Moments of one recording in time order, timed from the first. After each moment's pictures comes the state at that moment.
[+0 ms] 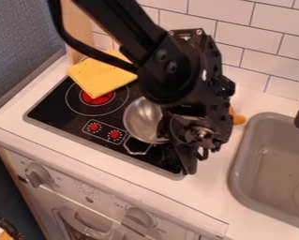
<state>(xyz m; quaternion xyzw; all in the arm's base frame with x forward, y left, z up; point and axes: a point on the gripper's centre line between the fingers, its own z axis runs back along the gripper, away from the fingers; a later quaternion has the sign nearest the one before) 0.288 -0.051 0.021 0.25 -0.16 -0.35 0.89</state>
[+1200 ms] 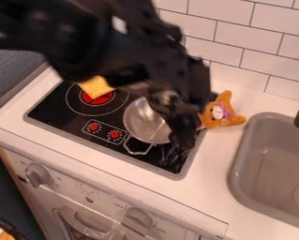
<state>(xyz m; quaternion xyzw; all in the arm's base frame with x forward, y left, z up) 0.273 -0.052 0.091 0.17 -0.29 -0.31 0.89</state>
